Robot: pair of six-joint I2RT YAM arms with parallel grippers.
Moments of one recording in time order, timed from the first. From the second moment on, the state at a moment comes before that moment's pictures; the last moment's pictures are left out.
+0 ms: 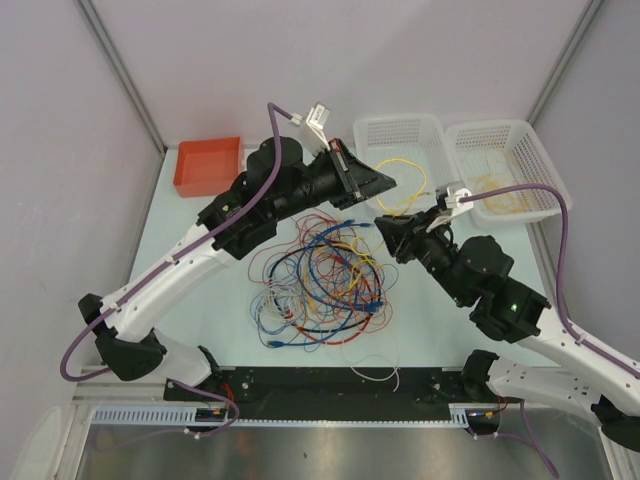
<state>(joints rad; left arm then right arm) -0.91 1.43 1.71 -0.37 0.12 -1.02 0.98 0.80 0.95 -0.11 0.36 0.31</state>
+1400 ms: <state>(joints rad) -0.73 0.82 0.68 -0.16 -0.31 -0.99 0.39 1.19 1.77 -0.44 0.56 0.38</state>
